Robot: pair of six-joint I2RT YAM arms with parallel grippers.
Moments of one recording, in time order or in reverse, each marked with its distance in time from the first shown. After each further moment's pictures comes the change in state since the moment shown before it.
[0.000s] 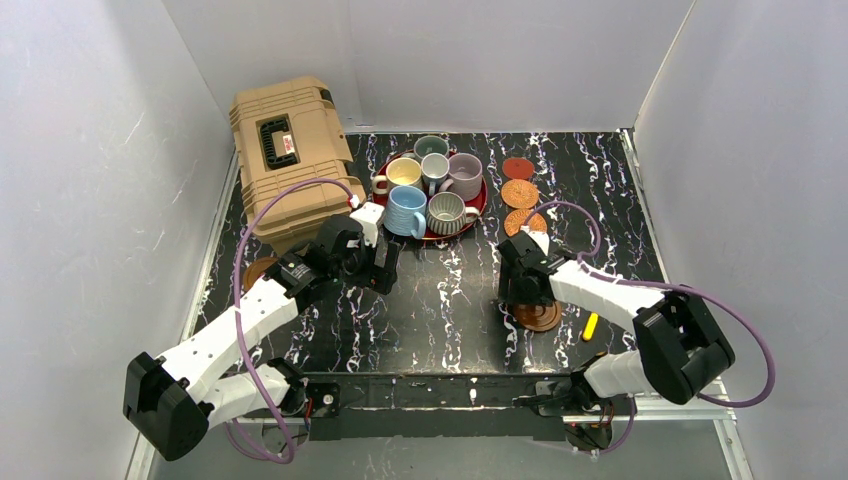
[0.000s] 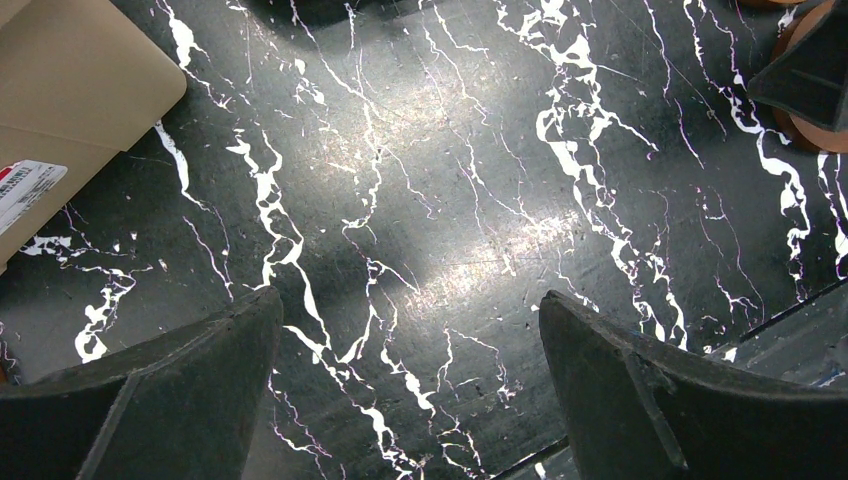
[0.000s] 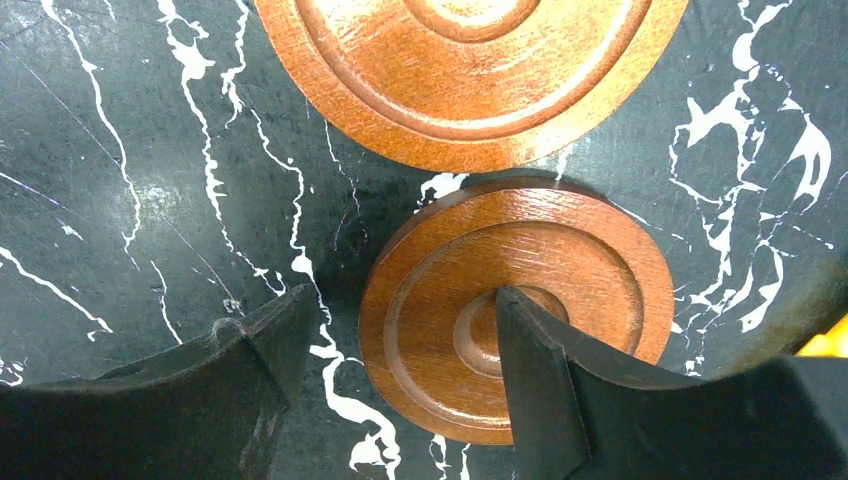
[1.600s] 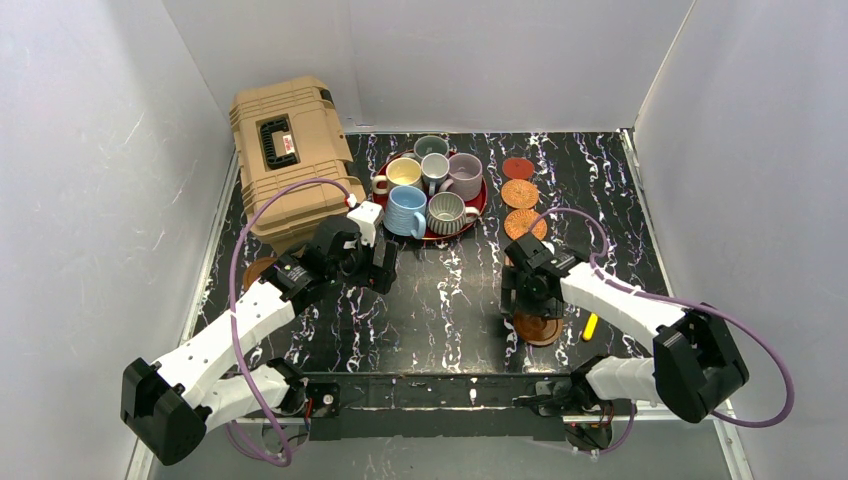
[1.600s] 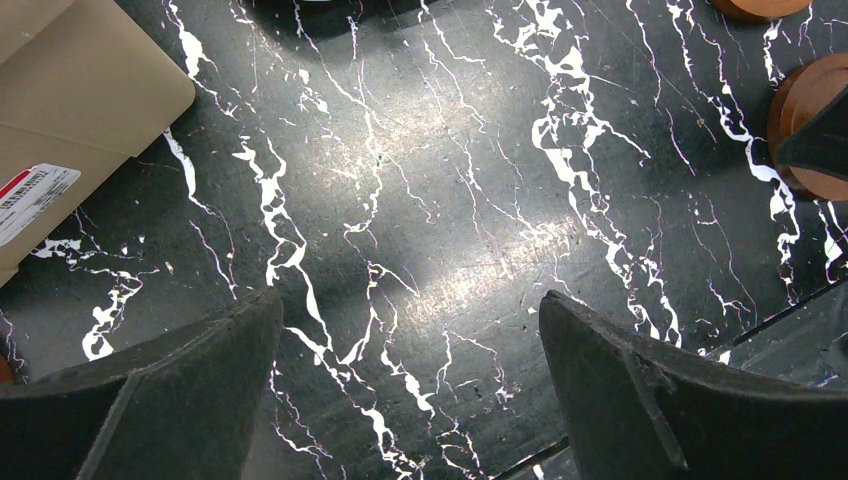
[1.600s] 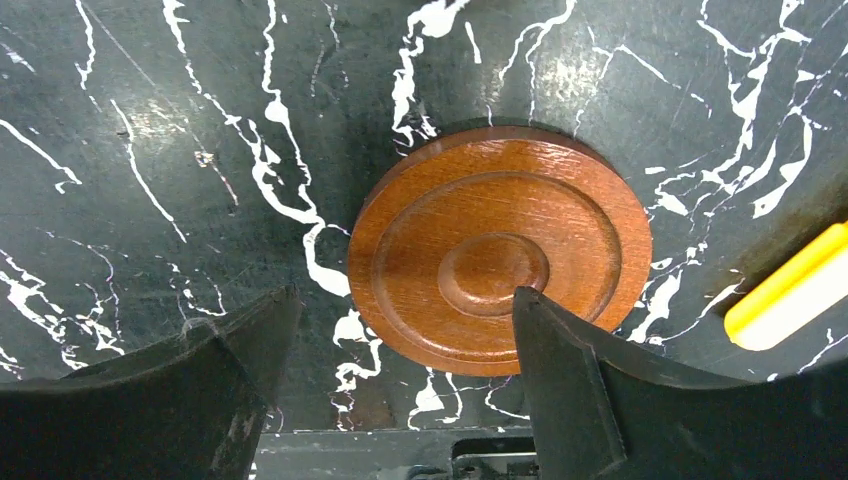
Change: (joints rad) left arm 0.000 -0.026 0.000 0.000 -0.005 0.000; right arm -0.006 -0.090 0.044 -0.232 -0.138 -0.013
